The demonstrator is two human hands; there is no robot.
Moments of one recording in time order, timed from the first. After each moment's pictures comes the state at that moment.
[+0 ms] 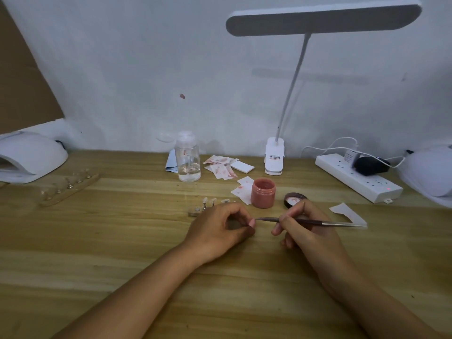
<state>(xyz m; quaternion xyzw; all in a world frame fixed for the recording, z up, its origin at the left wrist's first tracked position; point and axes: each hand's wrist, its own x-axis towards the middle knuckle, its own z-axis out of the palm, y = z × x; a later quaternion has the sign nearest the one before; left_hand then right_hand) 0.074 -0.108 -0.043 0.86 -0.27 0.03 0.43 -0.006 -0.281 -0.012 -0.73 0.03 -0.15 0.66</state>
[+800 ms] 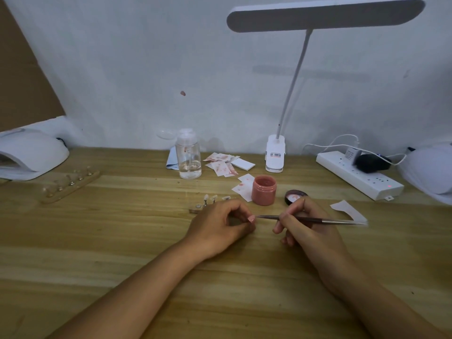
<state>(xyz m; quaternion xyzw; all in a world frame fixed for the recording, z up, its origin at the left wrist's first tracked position) 0.074 -0.108 -0.042 0.86 -0.26 0.03 0.44 -0.007 -0.282 -0.012 -0.73 0.02 -0.15 0.67</state>
